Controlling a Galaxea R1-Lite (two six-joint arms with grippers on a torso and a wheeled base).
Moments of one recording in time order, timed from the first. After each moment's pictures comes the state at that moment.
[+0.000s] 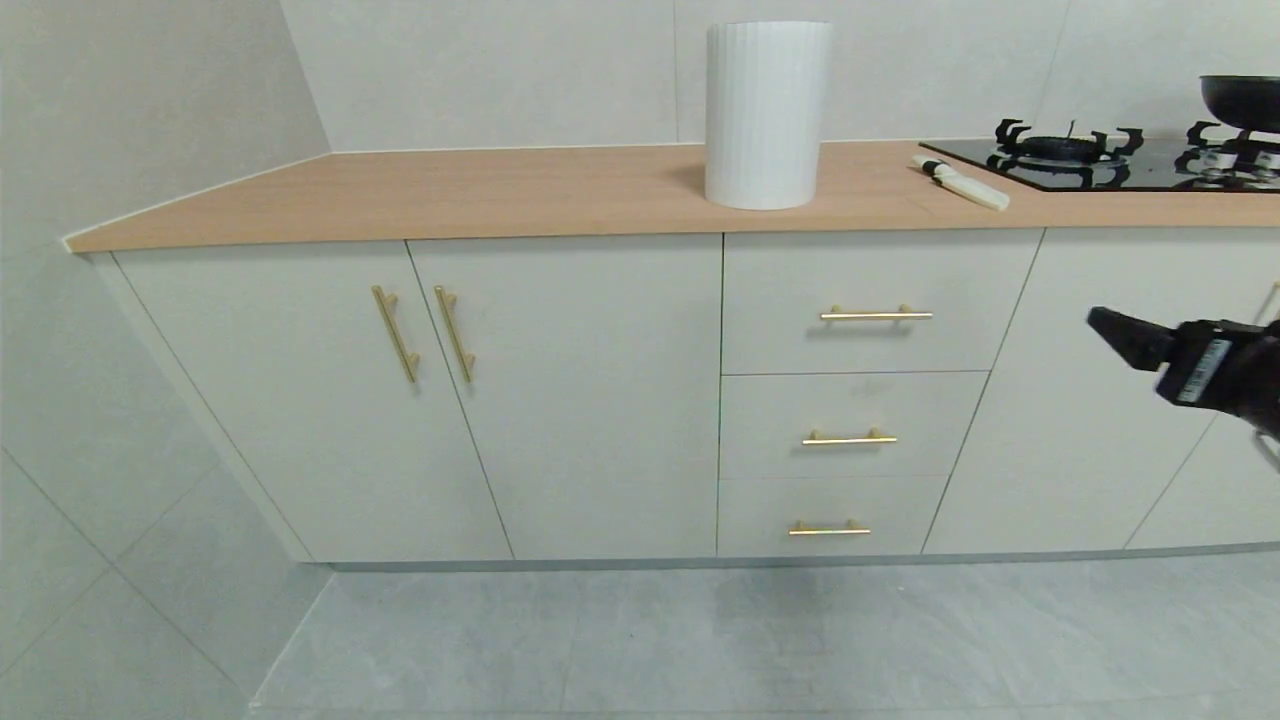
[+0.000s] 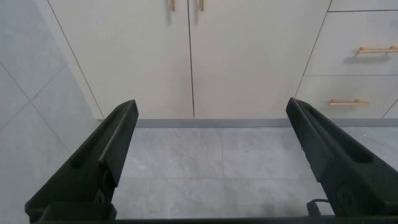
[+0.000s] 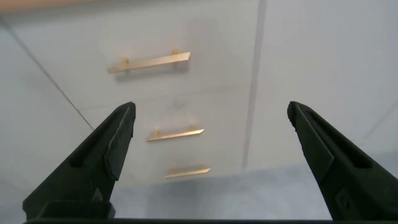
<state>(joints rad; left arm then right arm) 0.01 0.00 0.00 0.00 0.01 0.00 0.19 1.28 -0.59 -0.72 -0.28 0.06</state>
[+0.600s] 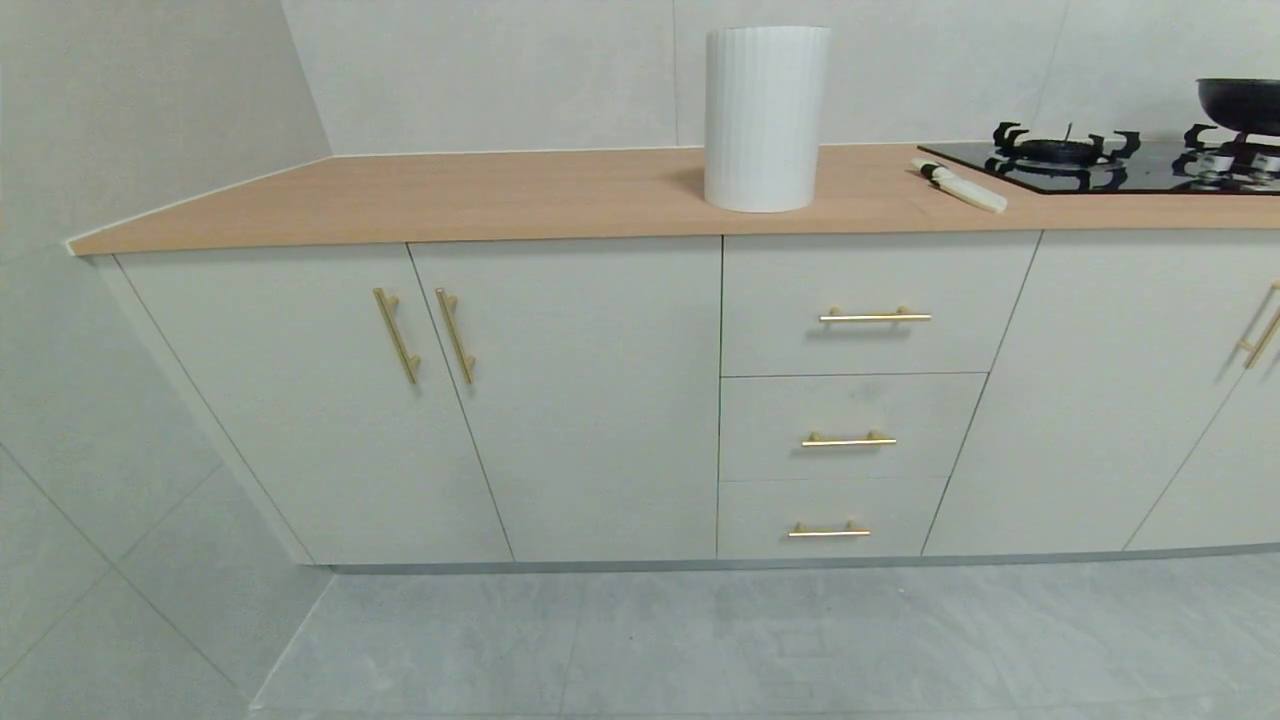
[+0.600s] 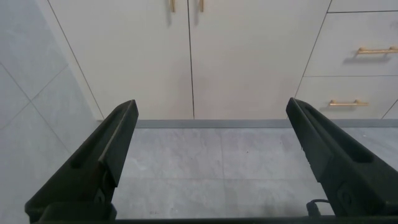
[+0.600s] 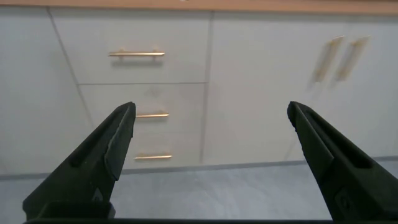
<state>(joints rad) 0.01 0.00 0.00 0.00 0.01 0.00 0.14 0.43 -0.45 -0.07 -0.28 -0.09</state>
